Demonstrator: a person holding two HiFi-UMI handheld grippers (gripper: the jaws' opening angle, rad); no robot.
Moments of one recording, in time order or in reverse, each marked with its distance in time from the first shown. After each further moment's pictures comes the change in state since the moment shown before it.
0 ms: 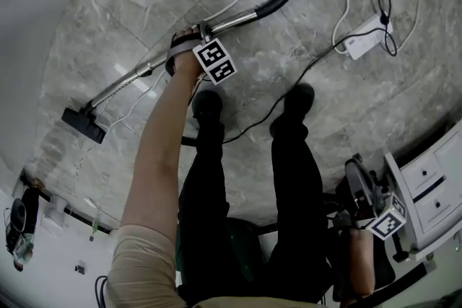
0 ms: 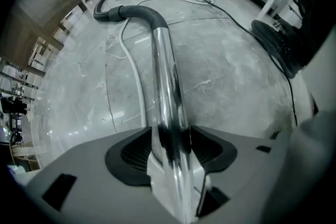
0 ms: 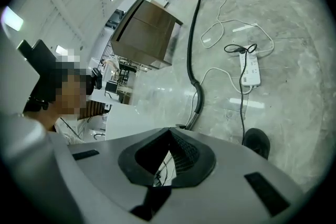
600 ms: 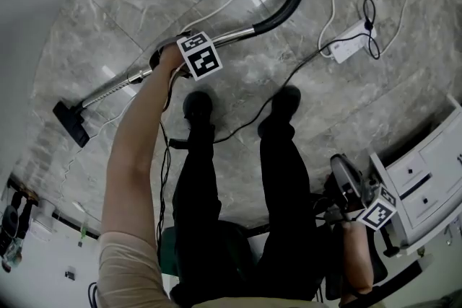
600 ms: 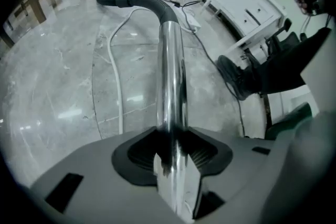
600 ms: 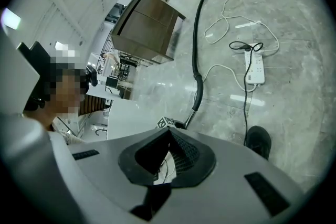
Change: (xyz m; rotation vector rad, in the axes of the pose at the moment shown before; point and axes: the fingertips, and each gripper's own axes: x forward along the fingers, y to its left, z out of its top) left arm -0.060 -0.024 0.009 -0.056 -0.105 -0.421; right arm 0.005 0.017 -0.005 -0.019 0.065 -0.005
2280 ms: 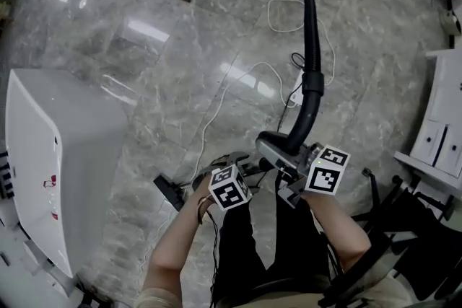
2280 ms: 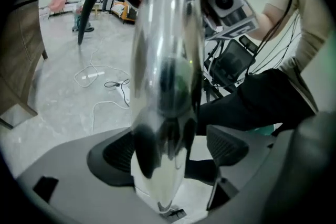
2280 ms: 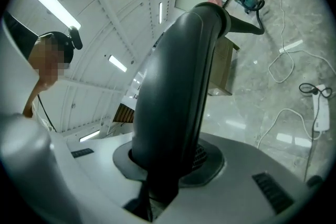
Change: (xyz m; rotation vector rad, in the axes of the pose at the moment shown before) left arm -0.355 -0.290 0.127 0.349 -0.225 -0.193; right arm -0.019 0.272 0.076 -0.262 -0.309 0.397
